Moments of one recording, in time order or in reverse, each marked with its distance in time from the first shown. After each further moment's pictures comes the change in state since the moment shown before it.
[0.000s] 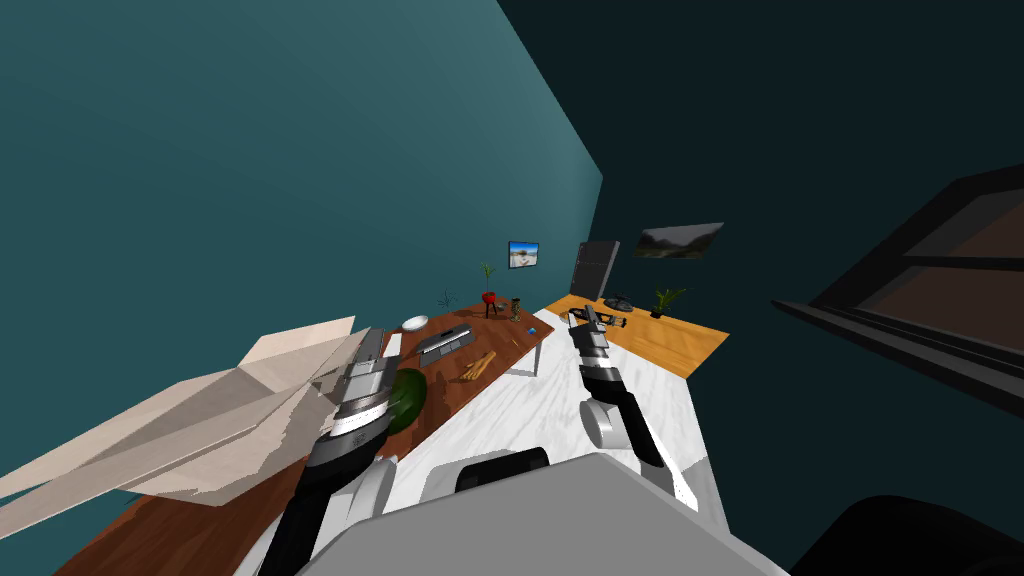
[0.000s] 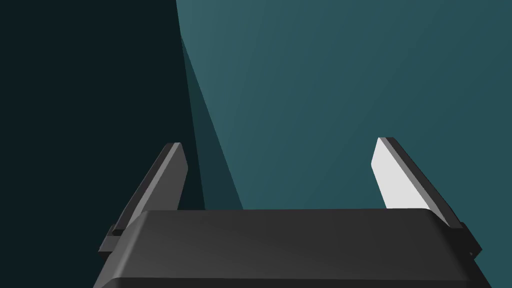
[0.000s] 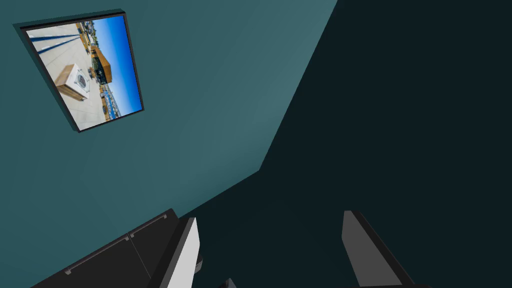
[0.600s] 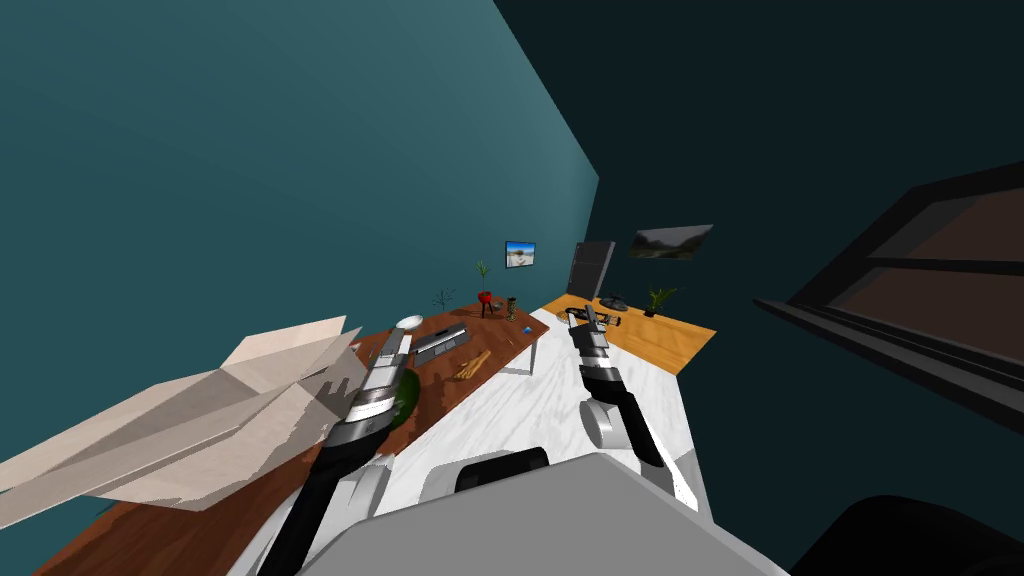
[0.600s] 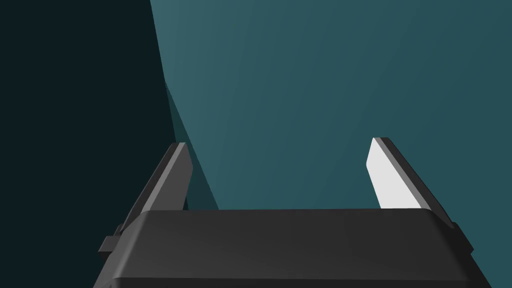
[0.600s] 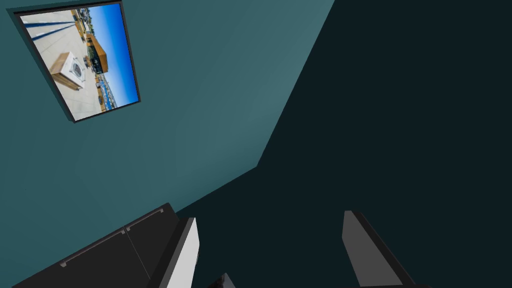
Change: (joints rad) left arm -0.042 0.109 -0.003 0.063 0.012 0.088 -0.033; right arm 0.000 0.000 0.000 0.000 0.000 0.000 0.000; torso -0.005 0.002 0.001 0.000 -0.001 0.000
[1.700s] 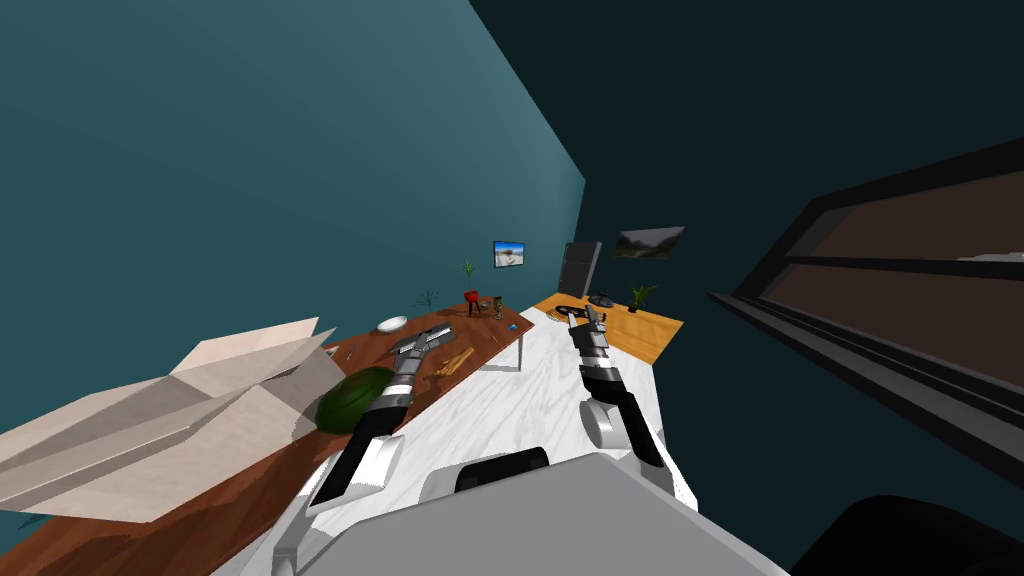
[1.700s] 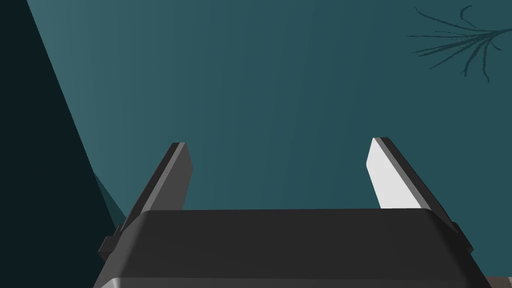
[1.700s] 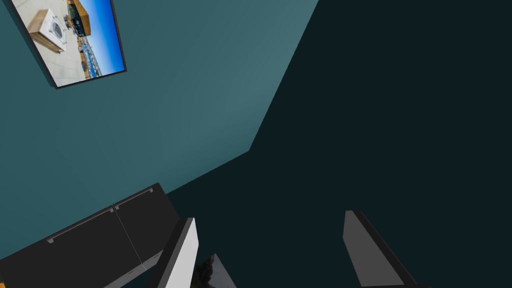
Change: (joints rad) left arm -0.138 0.071 0.002 0.212 0.045 0.297 -0.108; right arm 0.000 0.000 0.000 0.000 0.000 0.000 0.000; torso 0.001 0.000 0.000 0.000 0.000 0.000
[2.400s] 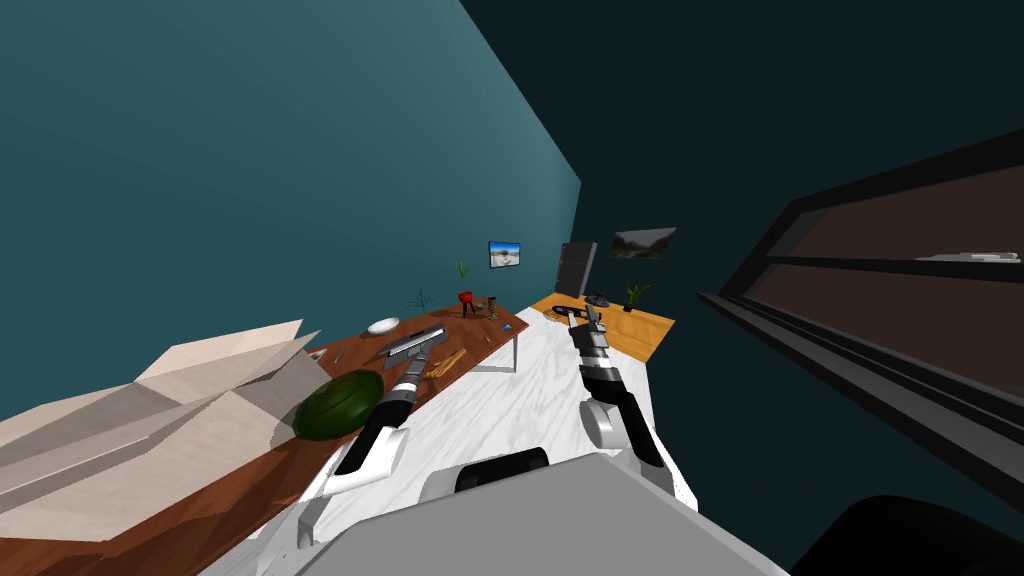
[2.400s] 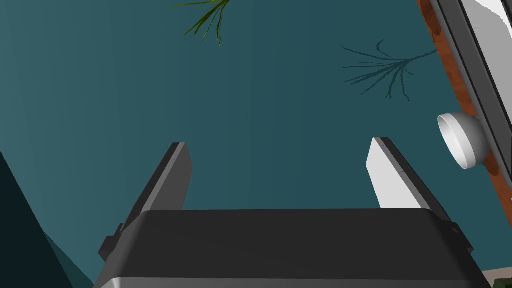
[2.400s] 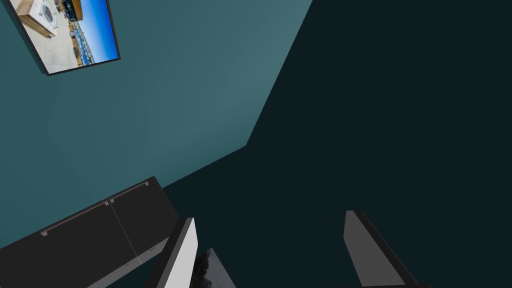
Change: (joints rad) left arm -0.069 0.013 0.013 0.128 0.015 0.153 -0.034; right arm 0.000 0.000 0.000 0.000 0.000 0.000 0.000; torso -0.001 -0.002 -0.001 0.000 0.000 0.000
